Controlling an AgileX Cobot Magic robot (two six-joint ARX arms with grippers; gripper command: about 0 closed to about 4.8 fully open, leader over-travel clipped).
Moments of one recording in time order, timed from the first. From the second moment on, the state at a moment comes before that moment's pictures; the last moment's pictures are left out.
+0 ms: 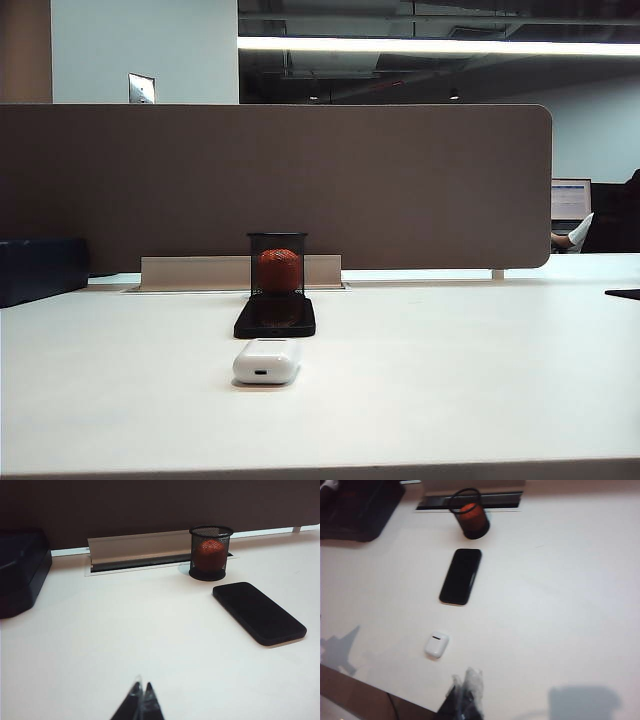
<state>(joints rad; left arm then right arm) -0.05 0.01 0.01 -0.07 0.16 0.07 0.00 0.93 1.55 -1.26 -0.50 0.03</state>
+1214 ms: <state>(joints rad) -0.05 0.01 0.01 -0.06 0.16 0.07 0.23 1.11 1.55 -1.28 -0.58 0.03</state>
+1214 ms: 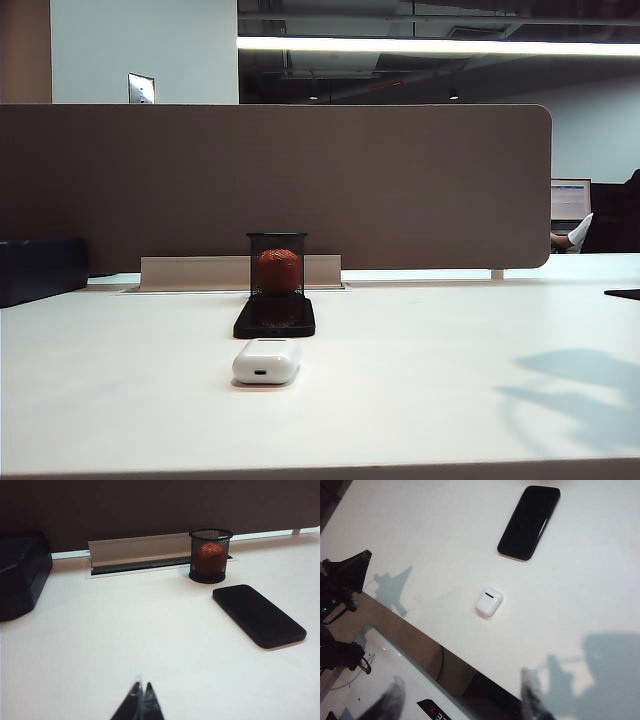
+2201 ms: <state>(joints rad) -0.05 0.01 0.01 -0.06 0.16 0.07 0.43 1.23 1.34 -1.03 -0.44 0.12</state>
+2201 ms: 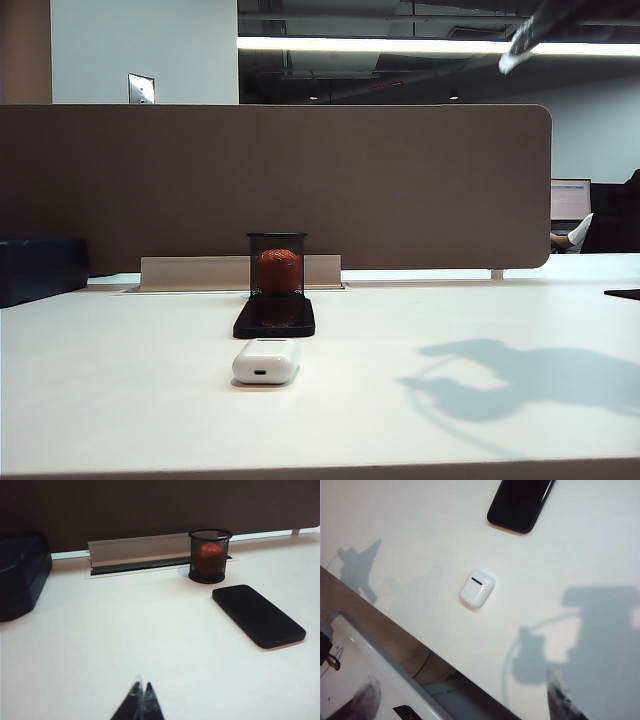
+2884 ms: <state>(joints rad) -0.05 0.01 0.01 -0.02 0.16 0.07 0.63 1.40 1.07 -0.65 -0.39 0.28</state>
